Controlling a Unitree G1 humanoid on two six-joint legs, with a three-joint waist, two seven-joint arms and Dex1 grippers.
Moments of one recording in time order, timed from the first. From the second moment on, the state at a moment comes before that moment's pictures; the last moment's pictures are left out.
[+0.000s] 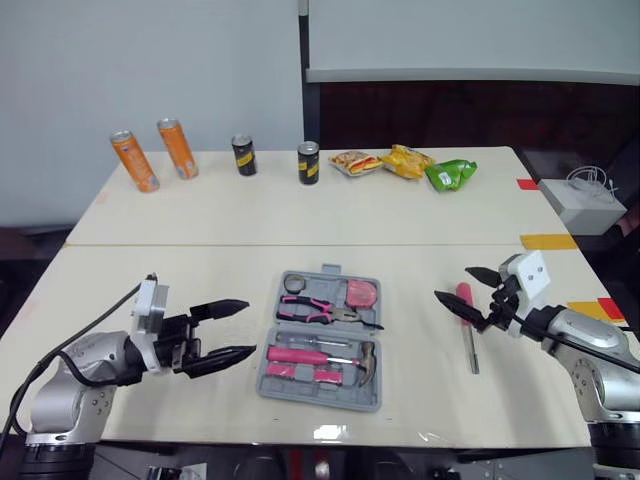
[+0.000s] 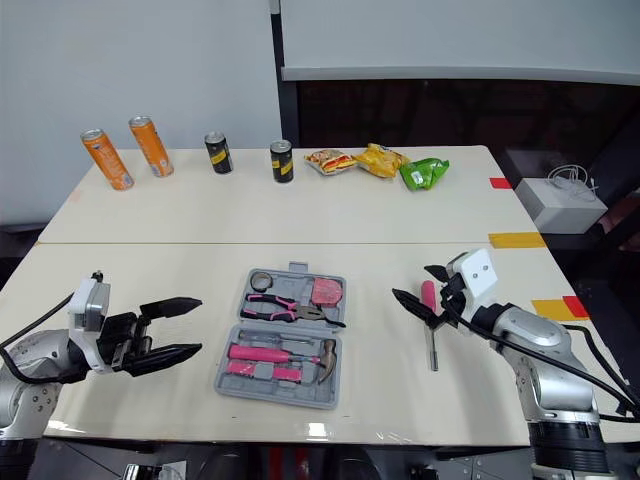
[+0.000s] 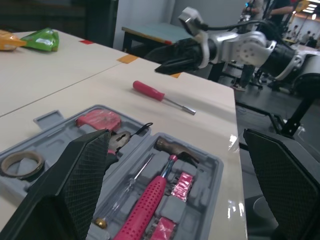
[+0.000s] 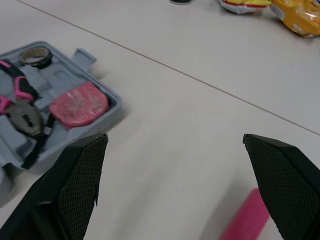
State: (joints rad) left arm -0.06 0.64 0.19 -0.11 -0.71 0.33 -1.37; right arm -0.21 -0.68 -0.19 0.00 0.35 0.43 0.73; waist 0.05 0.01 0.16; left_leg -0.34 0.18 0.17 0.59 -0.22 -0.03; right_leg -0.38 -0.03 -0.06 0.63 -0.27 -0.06
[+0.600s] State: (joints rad) left arm -0.03 0.66 0.19 -0.17 -0.74 0.33 -1.39; right arm -0.12 -0.41 -0.24 -0.12 0.29 0.64 0.28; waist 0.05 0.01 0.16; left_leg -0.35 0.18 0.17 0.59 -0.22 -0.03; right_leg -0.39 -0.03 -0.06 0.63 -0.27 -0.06
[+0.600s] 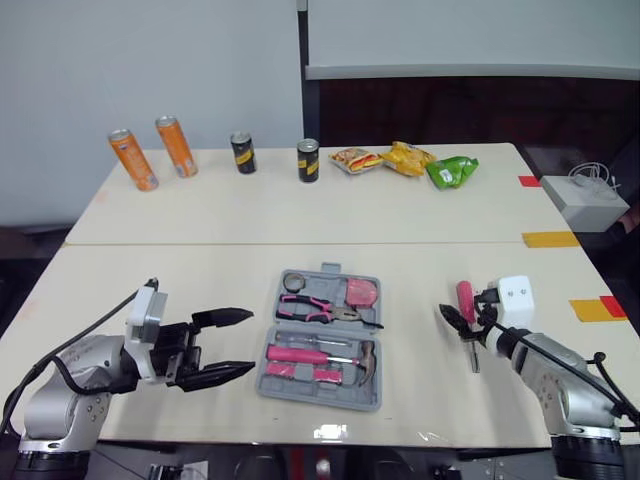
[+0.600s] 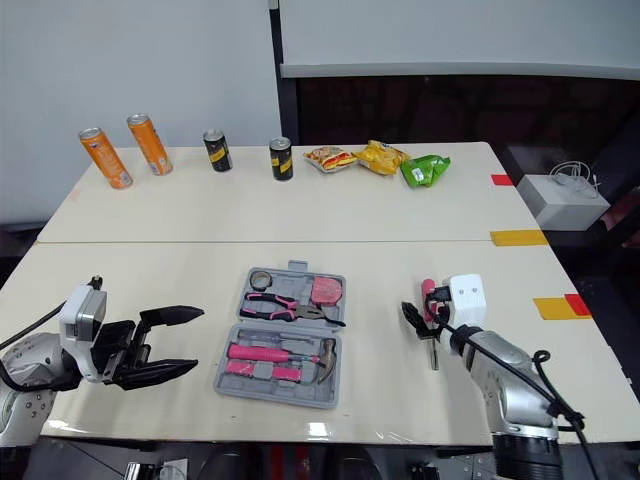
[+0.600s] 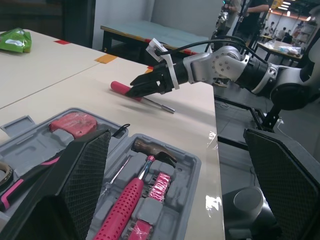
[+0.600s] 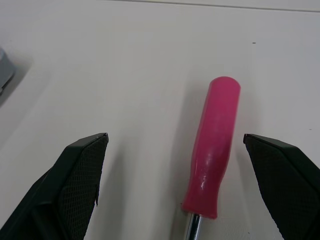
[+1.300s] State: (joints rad) left arm -0.06 0.66 0.19 -0.19 -0.78 0.34 -1.38; right arm -0.10 -0.30 -0.24 -0.13 0.24 0.62 0.11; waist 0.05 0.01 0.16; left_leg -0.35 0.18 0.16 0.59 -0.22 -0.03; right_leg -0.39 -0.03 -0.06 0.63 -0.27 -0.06
